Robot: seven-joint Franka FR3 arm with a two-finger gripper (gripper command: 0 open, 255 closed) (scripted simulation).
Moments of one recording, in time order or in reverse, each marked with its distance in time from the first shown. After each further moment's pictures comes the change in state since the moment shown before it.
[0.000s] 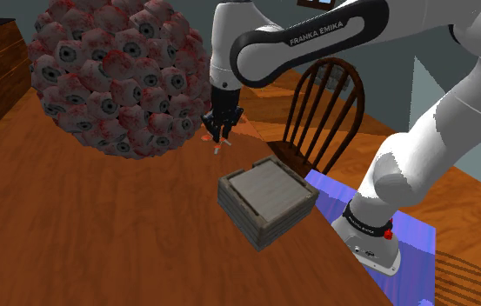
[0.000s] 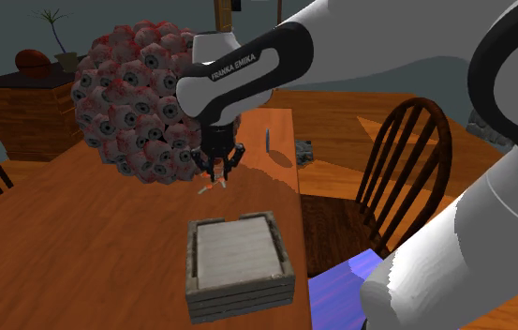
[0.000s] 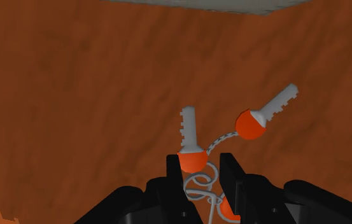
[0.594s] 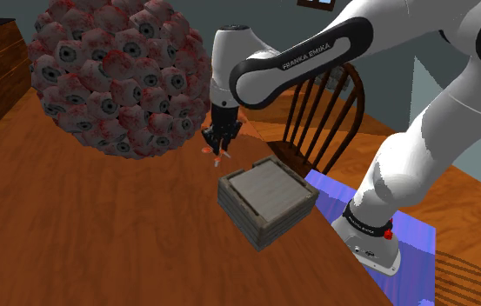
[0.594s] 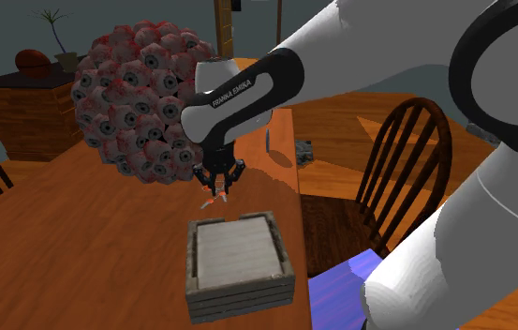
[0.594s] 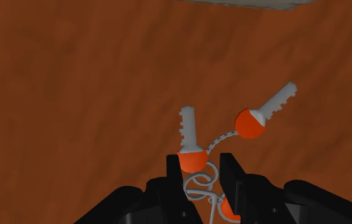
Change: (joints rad) arm 0.000 0.047 0.011 -0.079 -0.008 0.125 0.010
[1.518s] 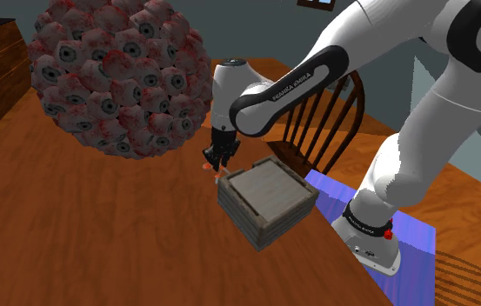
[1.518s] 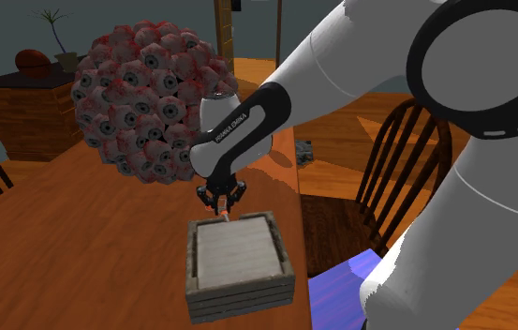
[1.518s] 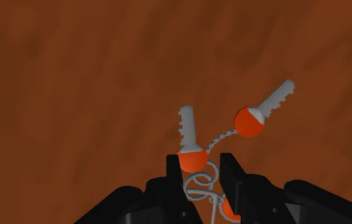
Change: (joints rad) arm -0.006 0.112 0.013 -0.089 -0.036 0.199 0.027
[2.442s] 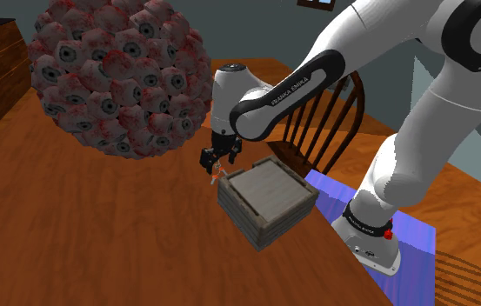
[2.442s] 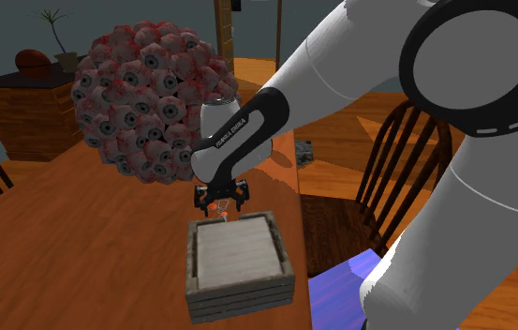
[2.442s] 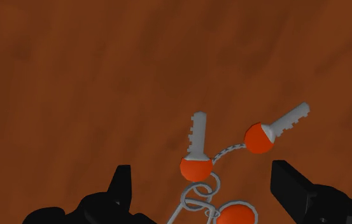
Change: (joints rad) arm -0.001 0.022 0.004 -0.012 -0.008 0.031 0.006
